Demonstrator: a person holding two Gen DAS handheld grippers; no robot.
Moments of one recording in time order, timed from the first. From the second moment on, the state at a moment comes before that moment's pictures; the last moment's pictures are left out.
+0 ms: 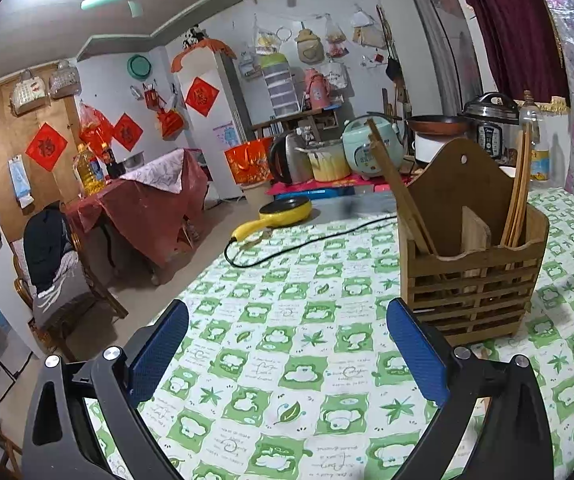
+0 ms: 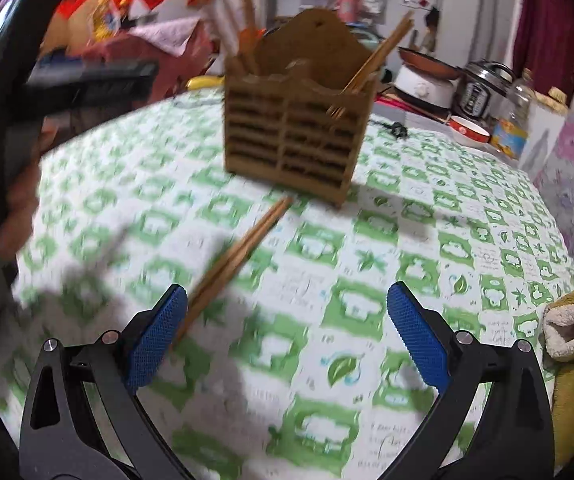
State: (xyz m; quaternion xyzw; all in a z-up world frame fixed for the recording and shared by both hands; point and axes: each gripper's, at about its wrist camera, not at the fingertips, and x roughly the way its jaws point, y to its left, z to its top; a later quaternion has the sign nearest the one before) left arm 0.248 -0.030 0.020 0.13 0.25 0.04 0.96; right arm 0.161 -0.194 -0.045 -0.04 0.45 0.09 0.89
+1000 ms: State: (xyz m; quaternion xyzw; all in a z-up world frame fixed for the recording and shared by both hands) left arm 0.244 -0.030 -0.016 0.15 0.33 -0.04 0.93; right arm 0.147 -0.243 -0.066 0.02 0.51 0.08 0.86
